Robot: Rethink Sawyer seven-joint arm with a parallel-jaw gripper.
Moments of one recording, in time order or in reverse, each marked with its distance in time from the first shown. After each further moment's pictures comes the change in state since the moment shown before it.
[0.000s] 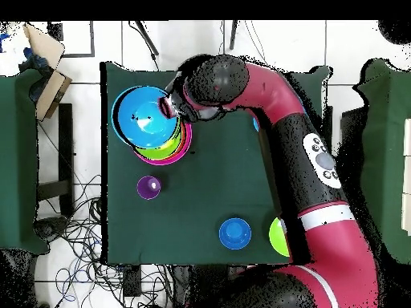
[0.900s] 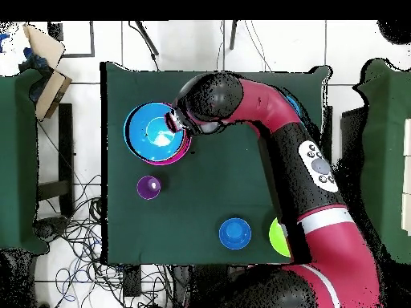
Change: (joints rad) arm -0.005 0.008 -0.030 0.067 -0.070 -0.052 0.000
